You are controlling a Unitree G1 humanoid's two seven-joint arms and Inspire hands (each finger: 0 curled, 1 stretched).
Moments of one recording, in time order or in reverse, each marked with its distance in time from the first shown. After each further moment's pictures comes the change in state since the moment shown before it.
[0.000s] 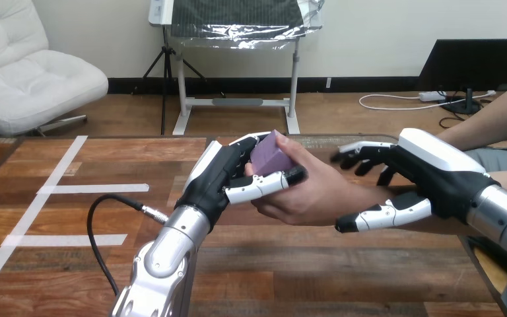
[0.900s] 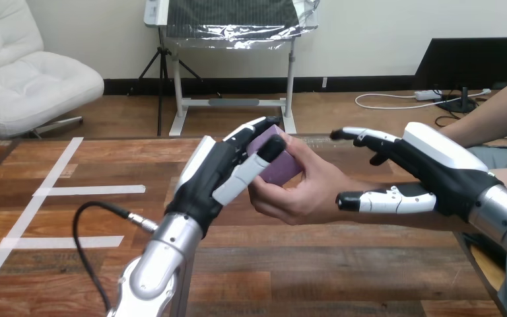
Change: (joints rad) left arm 0.157 0.030 0.001 -0.273 -0.002 -0.009 0.014; right arm 0.012 0.027 -0.028 0.025 0.046 -0.053 -0.042
